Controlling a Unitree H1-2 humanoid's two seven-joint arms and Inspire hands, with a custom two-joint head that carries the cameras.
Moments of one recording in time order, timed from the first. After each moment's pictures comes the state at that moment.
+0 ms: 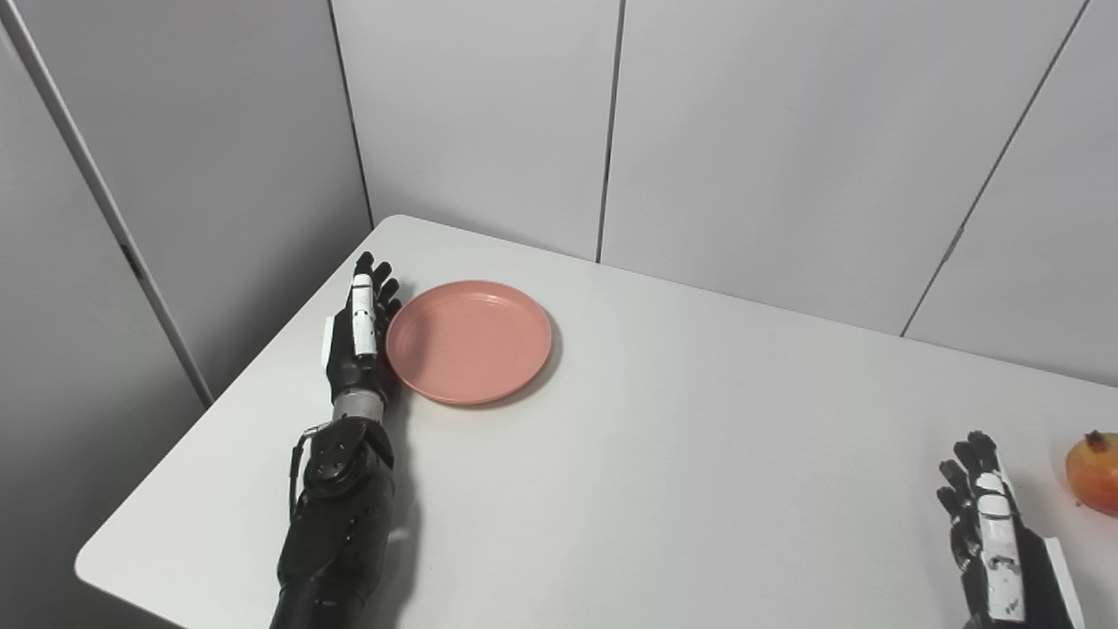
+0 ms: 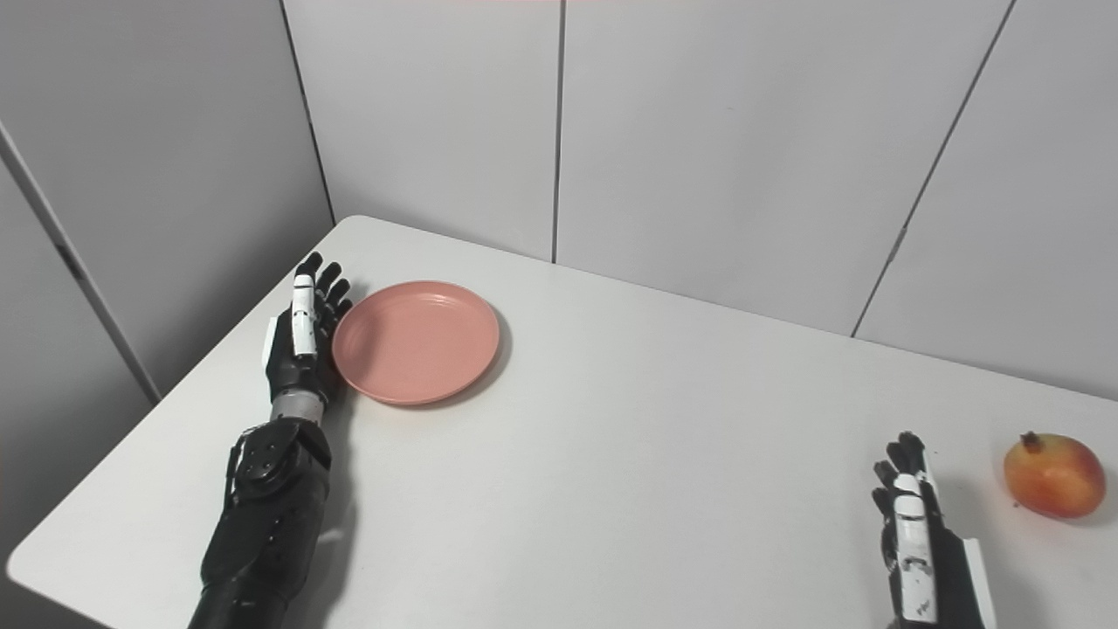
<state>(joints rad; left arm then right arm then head) -0.36 0.18 0.37 0.35 -0.34 -0.05 0.13 -0.09 -0.06 0.00 -0.15 0.08 0.13 0.07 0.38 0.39</state>
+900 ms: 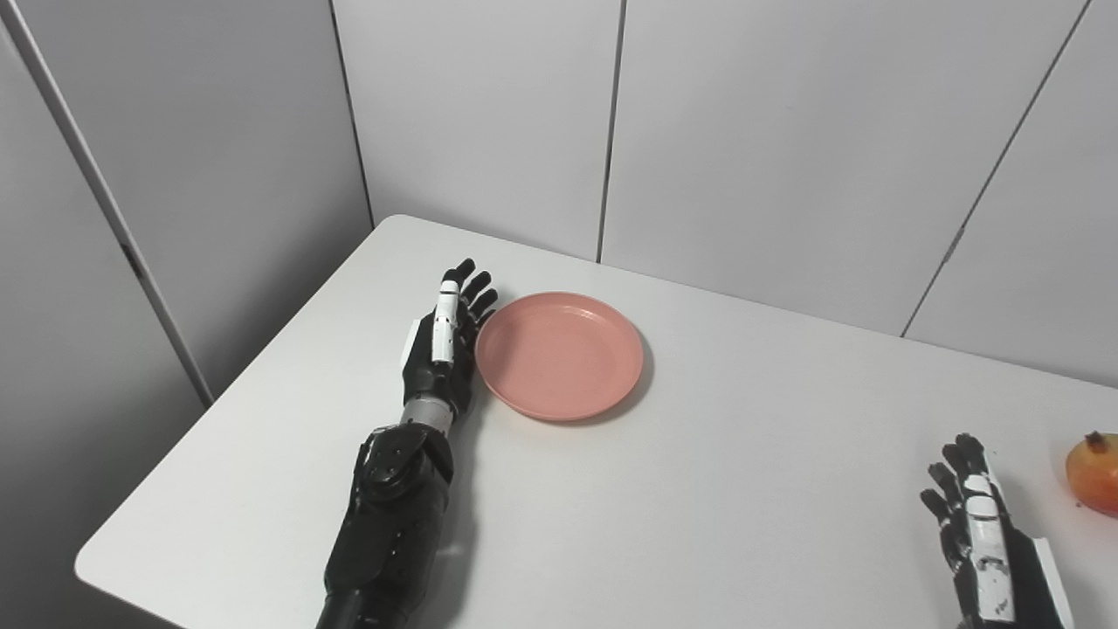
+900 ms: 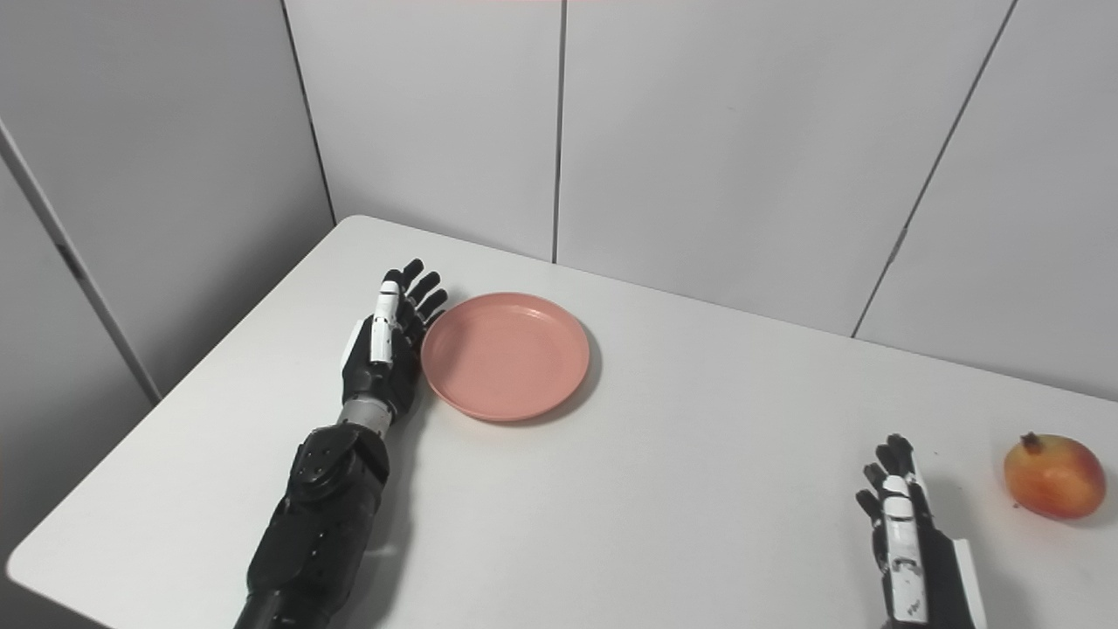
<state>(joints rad) -0.36 0.09 0.25 0.25 -0.37 0.06 0.06 -0.09 -0.06 0.01 -0.13 0.06 0.13 0.07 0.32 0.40</state>
